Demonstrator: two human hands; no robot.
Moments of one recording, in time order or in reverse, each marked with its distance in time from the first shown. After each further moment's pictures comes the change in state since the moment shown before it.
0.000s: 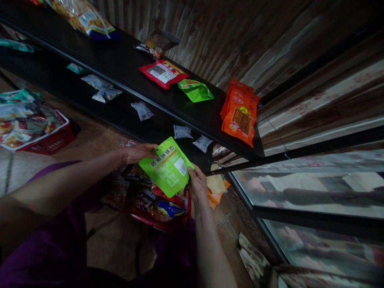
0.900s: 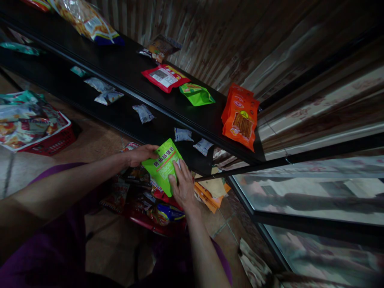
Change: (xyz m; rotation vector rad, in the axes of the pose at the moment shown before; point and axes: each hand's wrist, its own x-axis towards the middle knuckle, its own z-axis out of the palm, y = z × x) left_hand 0.007 -0.002 0.005 0.015 0.114 0.070; right_hand -0.028 -0.004 0.018 -0.960 -0.350 -0.770
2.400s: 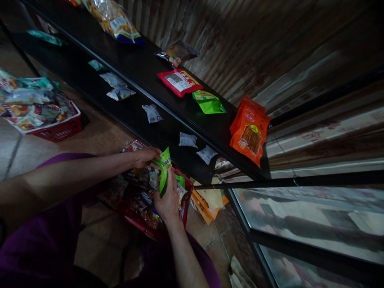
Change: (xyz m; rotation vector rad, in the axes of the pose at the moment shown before) left_hand 0.006 -0.004 0.010 -0.104 0.164 -0.073; right_hand -0.018 -0.036 0.035 0.045 -0.063 0.106
